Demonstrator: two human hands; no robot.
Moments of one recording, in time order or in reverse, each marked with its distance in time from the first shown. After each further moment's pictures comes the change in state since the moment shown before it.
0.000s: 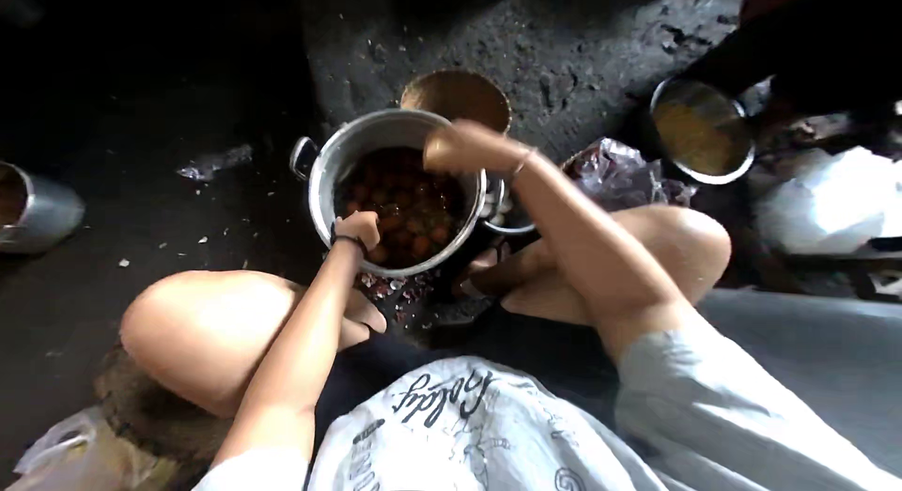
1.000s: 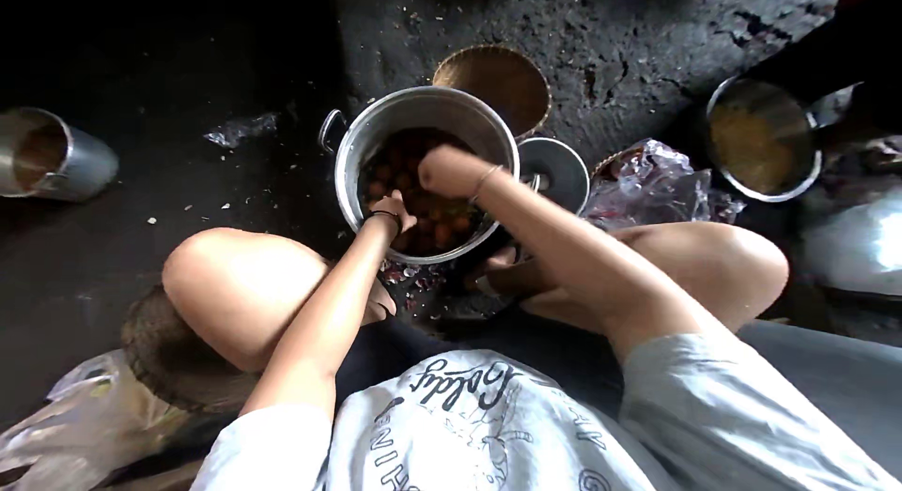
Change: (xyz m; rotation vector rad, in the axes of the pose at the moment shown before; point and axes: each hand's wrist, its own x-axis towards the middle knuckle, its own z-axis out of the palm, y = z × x) left_hand 0.009 0.014 0.007 -0.131 -0.041 -0.185; right_hand 0.031 -0.032 0.079 -0.431 -0.180 -0.057
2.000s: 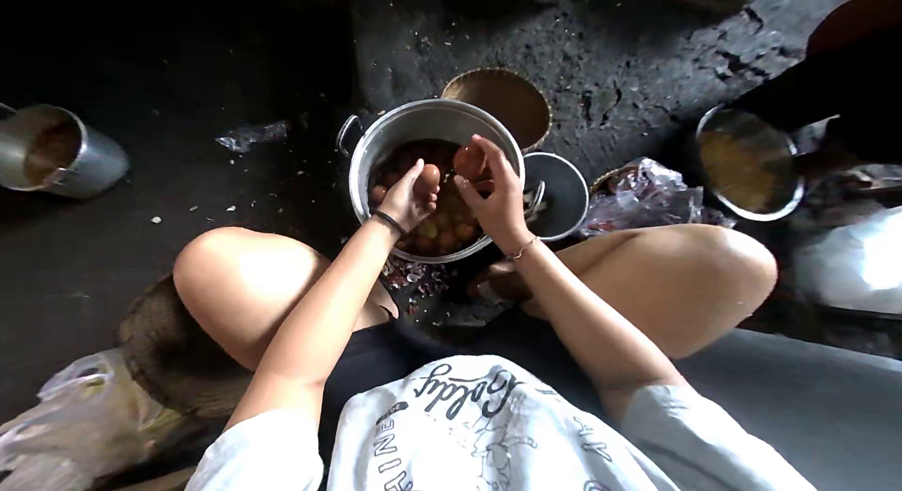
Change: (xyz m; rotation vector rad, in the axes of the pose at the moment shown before) left_hand -0.043 0.008 -0.021 -1.658 -0.124 0.206; right_hand -0.064 0.003 0.054 0.552 0.907 -0.168
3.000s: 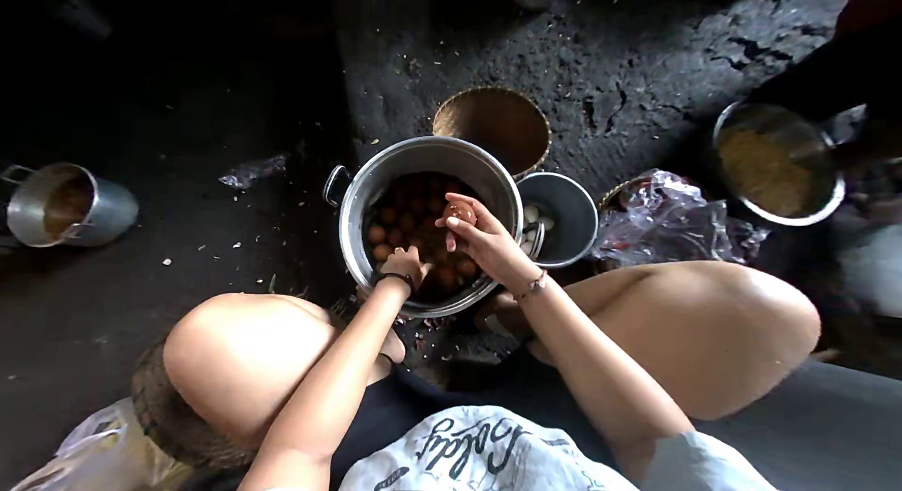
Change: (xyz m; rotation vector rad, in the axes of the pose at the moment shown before) left_hand 0.033 -0.032 -0.008 1.686 0.049 -0.197; right_hand 0.014 0.017 -0.006 0.933 -0.235 0.588
